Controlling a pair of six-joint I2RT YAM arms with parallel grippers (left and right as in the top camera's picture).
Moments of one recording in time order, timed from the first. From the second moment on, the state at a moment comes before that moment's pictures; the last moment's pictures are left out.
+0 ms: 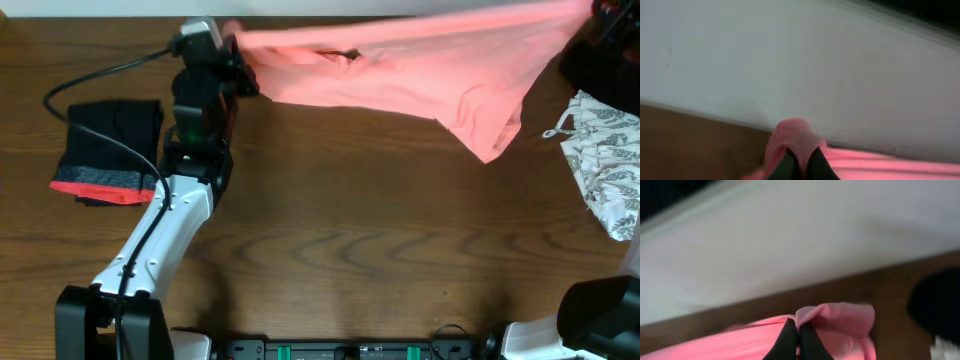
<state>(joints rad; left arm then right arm) -0.17 1.50 0.98 0.36 -0.11 -0.33 -0.37 1.66 1.74 -0.56 -0.47 0.25</state>
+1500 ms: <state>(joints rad) -0.17 1.45 0.98 -0.94 -0.06 -0.33 -0.37 1.66 1.27 -1.45 -0.11 0.10</state>
